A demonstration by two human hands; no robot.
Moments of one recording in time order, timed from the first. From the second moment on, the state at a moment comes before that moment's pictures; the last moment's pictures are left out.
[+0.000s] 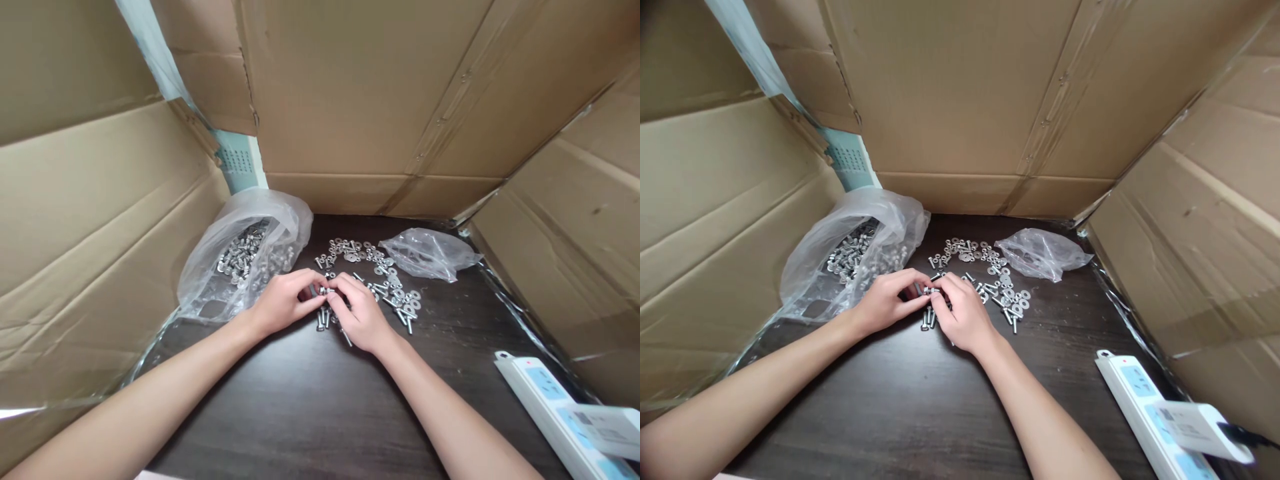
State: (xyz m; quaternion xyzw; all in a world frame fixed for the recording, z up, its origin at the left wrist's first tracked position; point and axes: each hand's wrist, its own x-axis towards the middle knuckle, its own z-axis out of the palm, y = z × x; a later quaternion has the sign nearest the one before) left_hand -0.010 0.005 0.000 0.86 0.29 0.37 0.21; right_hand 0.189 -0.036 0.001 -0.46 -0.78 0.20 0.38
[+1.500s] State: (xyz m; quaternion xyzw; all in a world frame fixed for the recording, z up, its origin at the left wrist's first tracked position) left_hand -0.009 0.005 0.000 0.86 0.29 0.36 0.20; right_hand 0.188 -0.037 0.002 -0.47 -0.77 0.21 0.39
